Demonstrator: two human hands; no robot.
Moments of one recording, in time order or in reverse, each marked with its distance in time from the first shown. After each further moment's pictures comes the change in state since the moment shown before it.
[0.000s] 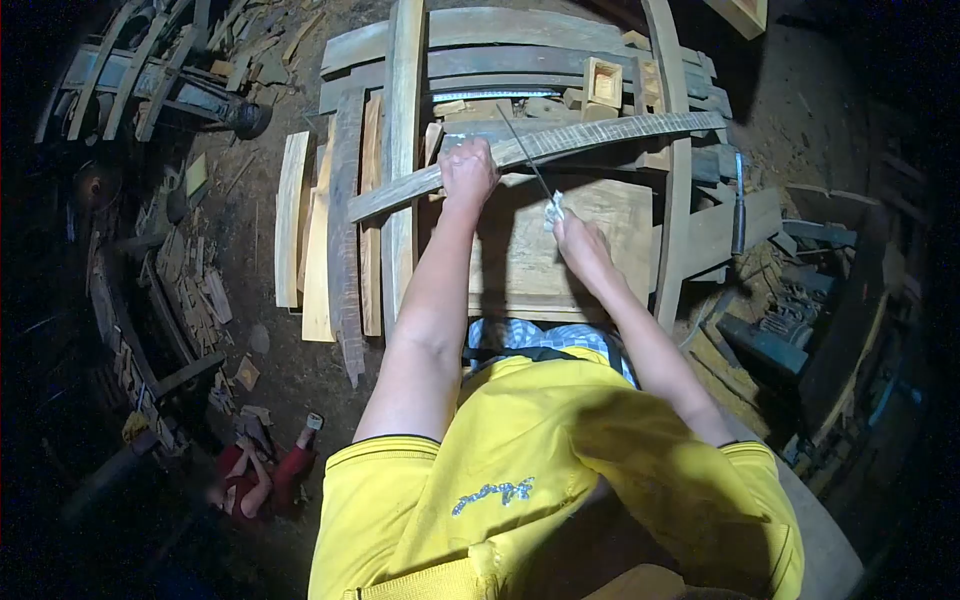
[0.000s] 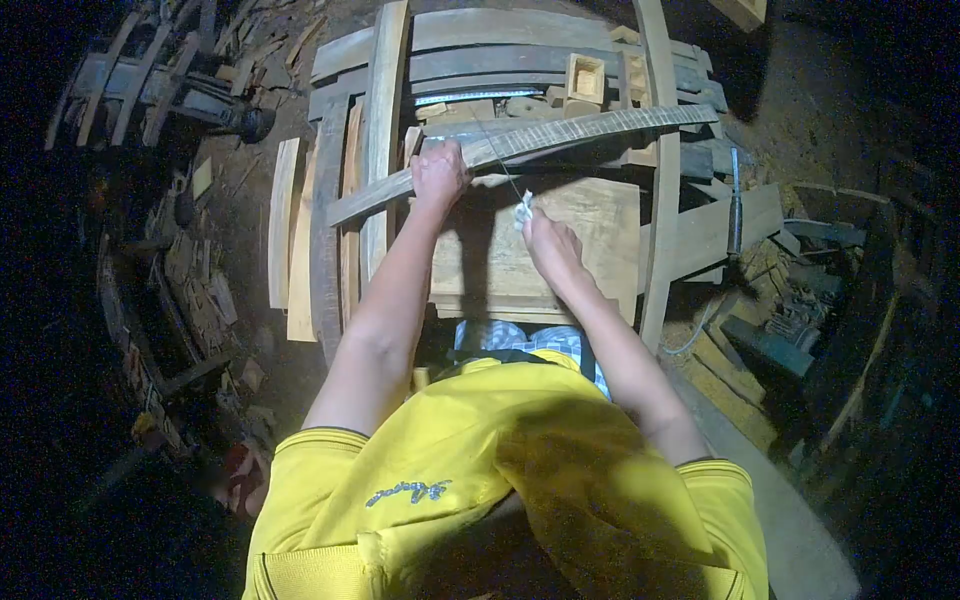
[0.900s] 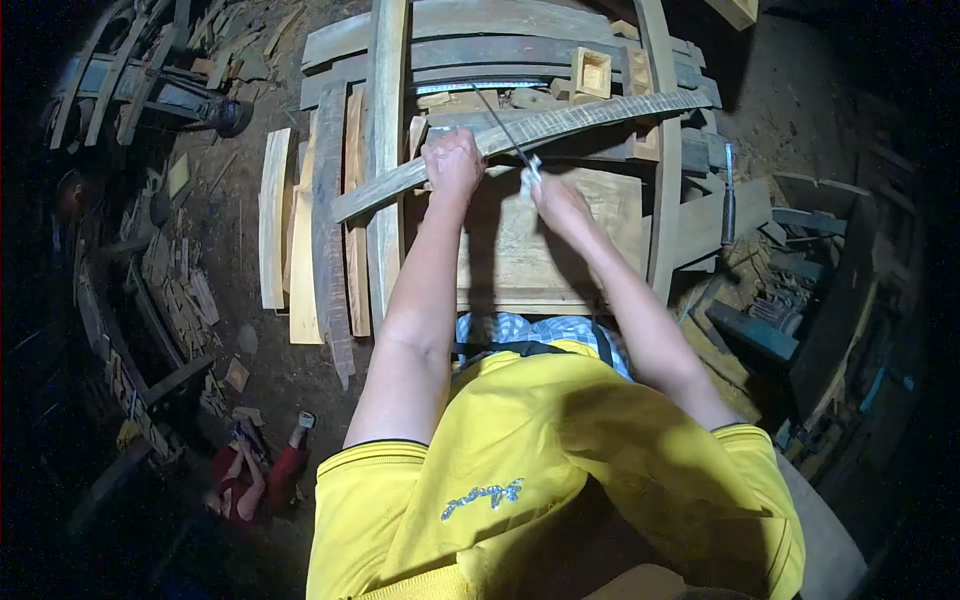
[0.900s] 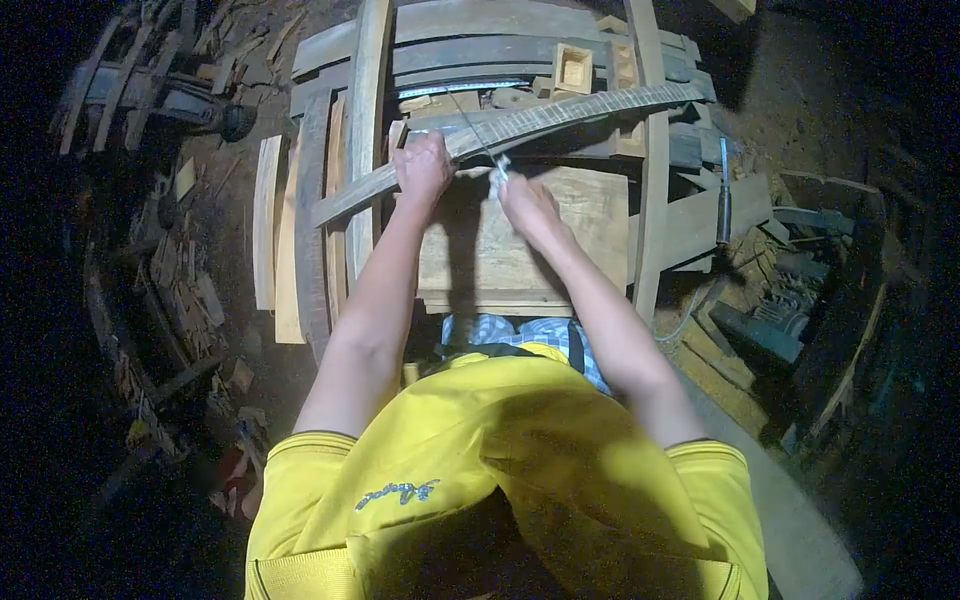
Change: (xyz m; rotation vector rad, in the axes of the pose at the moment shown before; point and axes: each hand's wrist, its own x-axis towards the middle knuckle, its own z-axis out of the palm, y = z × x) left_hand 0.004 0.001 -0.002 0.050 0.004 -0.018; right_hand 0.039 -0.027 -0.014 0.018 -0.074 0.052
